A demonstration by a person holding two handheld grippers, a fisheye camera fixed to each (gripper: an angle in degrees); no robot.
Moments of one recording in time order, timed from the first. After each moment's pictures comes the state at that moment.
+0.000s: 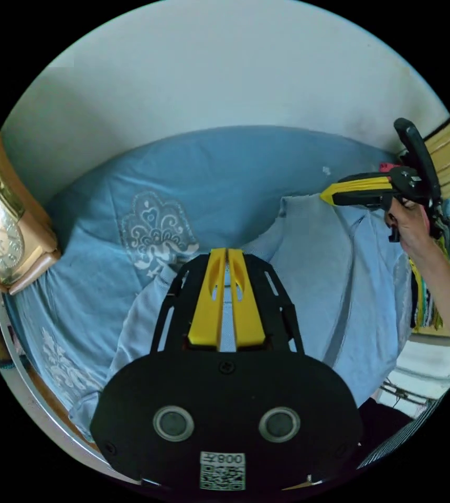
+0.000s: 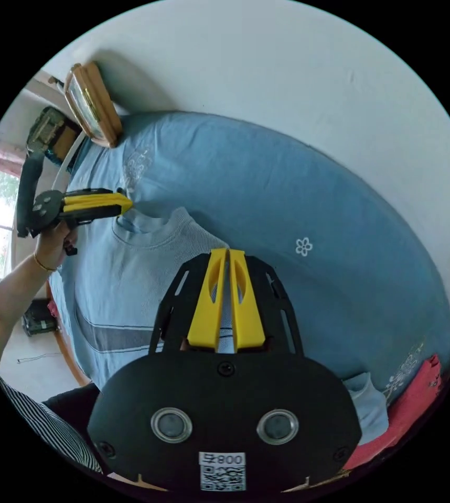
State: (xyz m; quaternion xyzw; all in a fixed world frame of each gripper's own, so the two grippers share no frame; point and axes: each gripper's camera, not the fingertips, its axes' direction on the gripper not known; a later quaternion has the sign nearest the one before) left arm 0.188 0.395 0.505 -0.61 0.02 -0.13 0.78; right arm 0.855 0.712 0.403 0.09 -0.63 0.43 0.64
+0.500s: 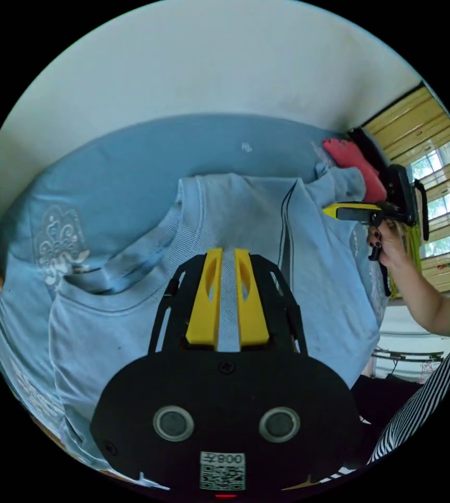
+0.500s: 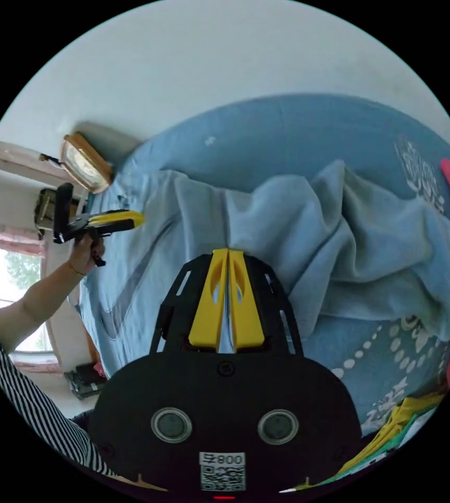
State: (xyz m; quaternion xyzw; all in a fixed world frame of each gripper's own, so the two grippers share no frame) left arm 0.320 0.476 0.570 -0.58 0.15 -0.13 0.79; right arm 0.688 0.955 0.383 0.08 -0.64 0.59 0.48
